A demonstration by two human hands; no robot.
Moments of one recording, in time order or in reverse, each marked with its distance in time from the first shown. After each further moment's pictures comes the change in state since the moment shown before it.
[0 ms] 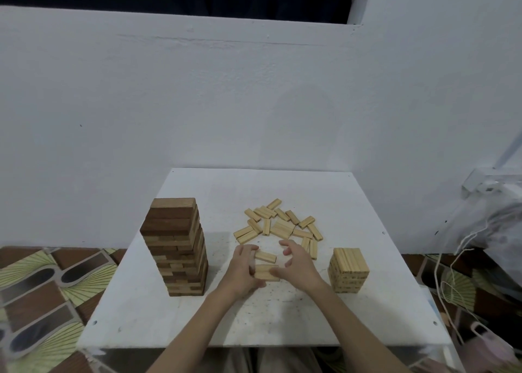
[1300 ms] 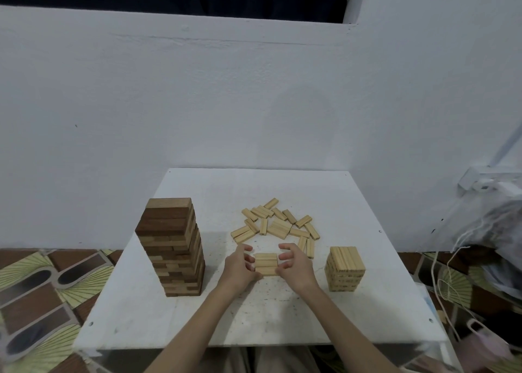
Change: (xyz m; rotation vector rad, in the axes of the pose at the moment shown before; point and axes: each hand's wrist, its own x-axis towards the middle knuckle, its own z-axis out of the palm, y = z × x) left_hand 0.002 0.012 0.001 -0.169 0.064 -0.207; right_hand 0.000 0.010 0.011 0.167 0.134 0.125
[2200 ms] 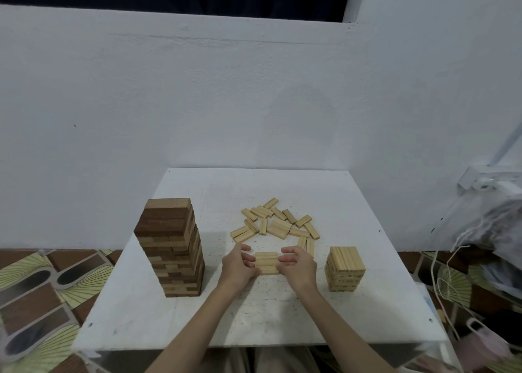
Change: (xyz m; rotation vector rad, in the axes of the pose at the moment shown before) left_hand 0.000 0.003 0.000 -0.078 0.094 -0.013; right_hand -0.006 -0.004 0.004 0.166 0.177 0.063
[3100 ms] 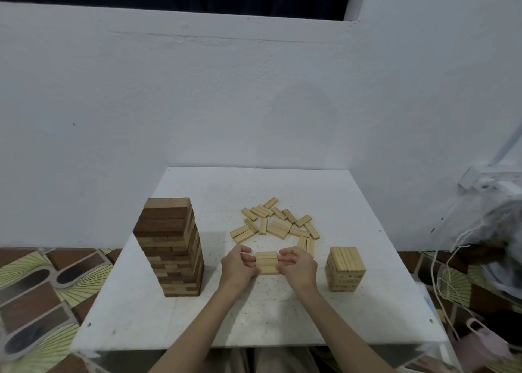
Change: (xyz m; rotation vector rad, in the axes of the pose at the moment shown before) left_hand -0.001 -0.002 0.004 -0.053 0.059 -0.011; right_hand 0.001 -0.001 0.002 0.028 0.010 0.007
